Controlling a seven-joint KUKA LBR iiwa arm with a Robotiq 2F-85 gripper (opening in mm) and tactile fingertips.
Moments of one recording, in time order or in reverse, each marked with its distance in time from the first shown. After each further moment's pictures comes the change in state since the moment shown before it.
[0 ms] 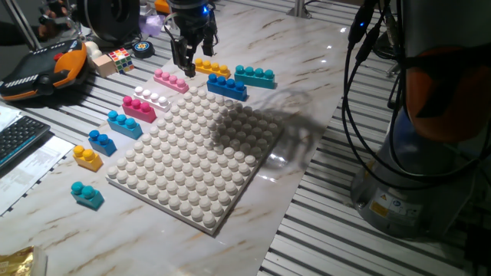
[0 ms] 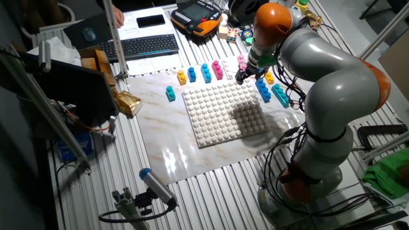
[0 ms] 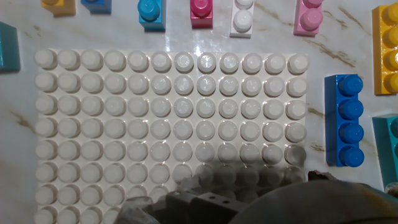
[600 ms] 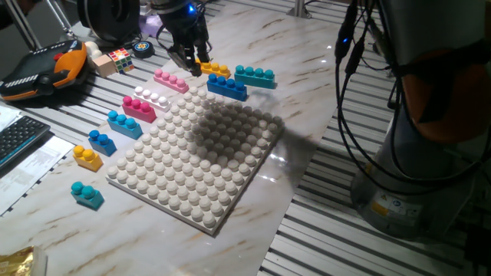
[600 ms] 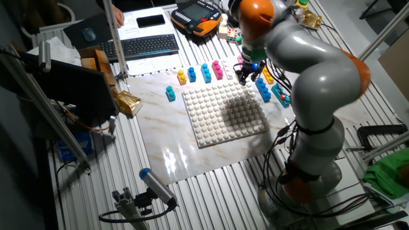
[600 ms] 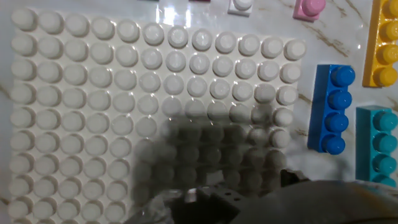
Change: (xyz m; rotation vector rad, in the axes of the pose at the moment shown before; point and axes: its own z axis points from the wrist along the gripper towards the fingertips) arm 0.000 0.000 0.001 0.107 0.164 -0.056
